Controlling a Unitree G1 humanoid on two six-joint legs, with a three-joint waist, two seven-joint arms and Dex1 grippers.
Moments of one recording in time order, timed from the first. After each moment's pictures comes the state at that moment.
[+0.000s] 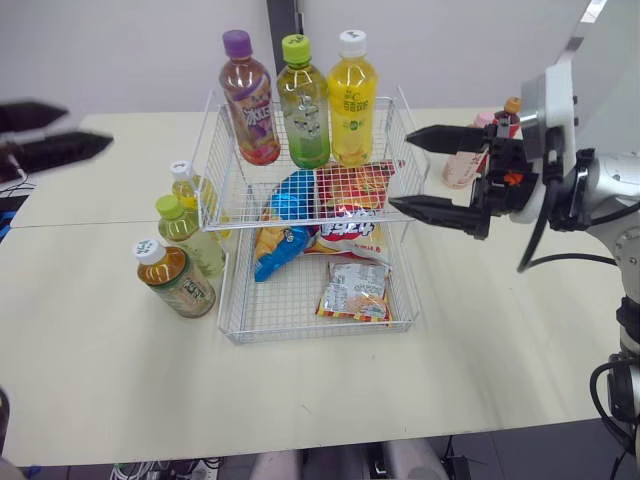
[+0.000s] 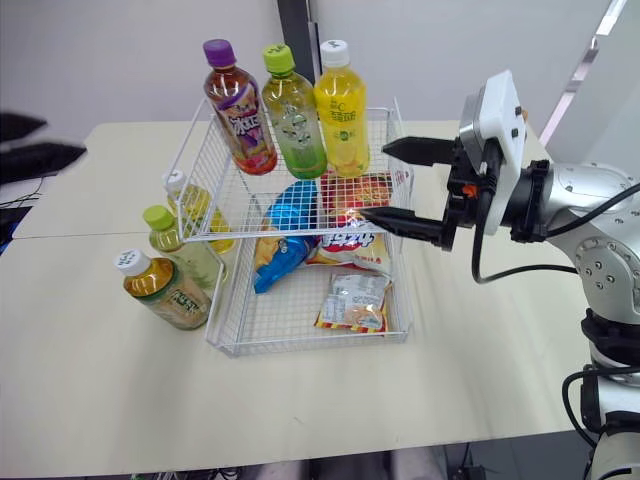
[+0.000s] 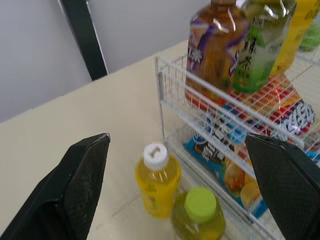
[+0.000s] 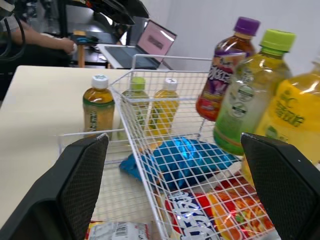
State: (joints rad) left arm -0.56 1.20 0.63 0.02 -0.41 1.02 -1.23; right arm -0.82 -0.79 -0.05 -0.39 0.79 0.77 0.94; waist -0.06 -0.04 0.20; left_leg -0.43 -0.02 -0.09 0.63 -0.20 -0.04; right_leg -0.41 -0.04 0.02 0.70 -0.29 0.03
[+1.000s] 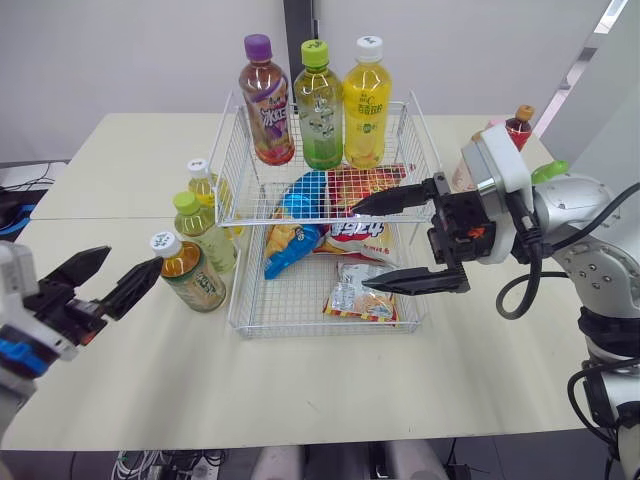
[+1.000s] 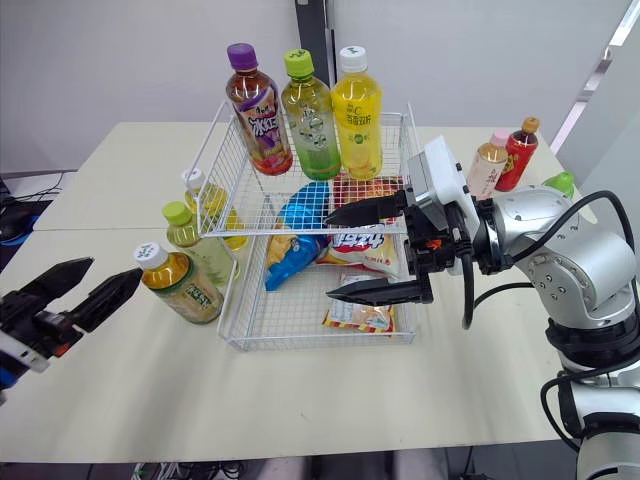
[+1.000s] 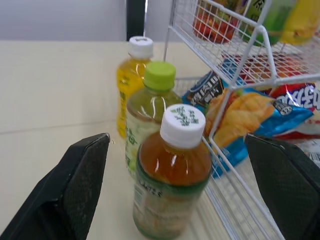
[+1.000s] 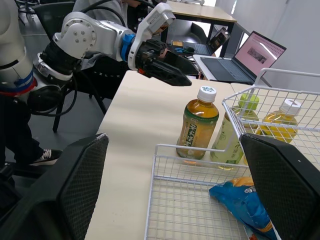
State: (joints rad) left arm -0.01 0.51 0.92 -0.74 -0.68 1.05 -0.61; right arm -0.80 -0.70 0.06 -0.40 0.79 0.73 1.13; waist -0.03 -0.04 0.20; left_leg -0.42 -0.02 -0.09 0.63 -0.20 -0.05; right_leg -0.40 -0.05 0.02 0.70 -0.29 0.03
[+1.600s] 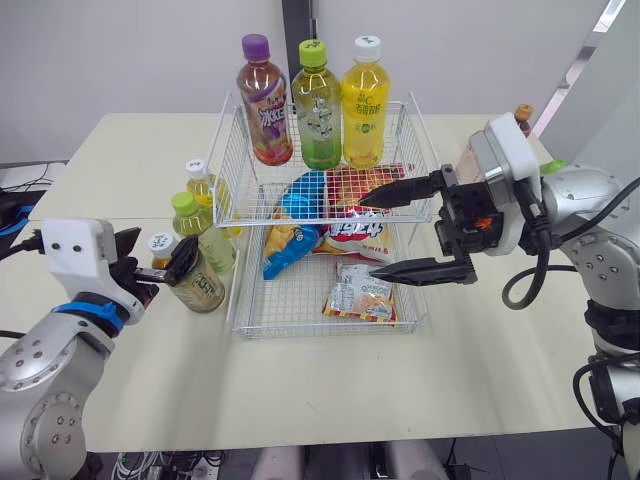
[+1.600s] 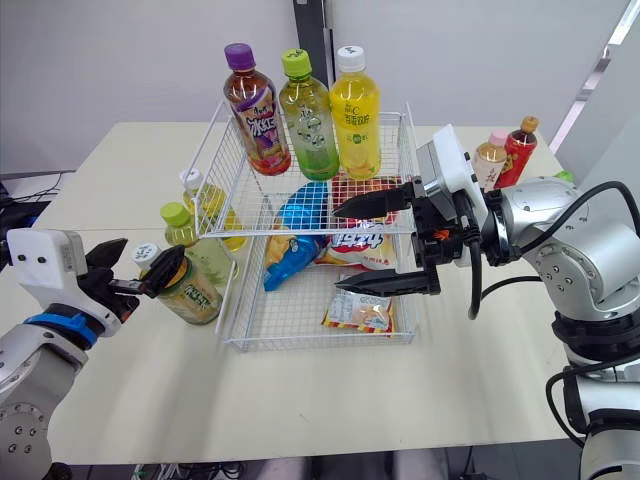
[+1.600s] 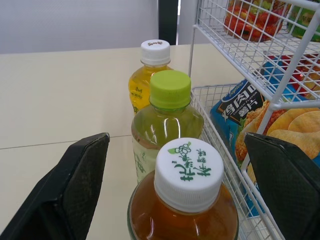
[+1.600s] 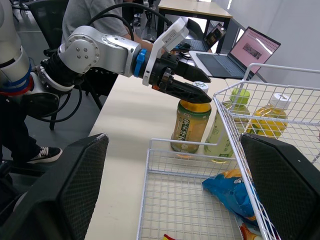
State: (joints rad) left arm -0.05 0.49 0.63 -0.76 -0.60 0.97 -0.27; right arm -0.83 -0.73 0.06 -0.36 0.79 0.73 1.16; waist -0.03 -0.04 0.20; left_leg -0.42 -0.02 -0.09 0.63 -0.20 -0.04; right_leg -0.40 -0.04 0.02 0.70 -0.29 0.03
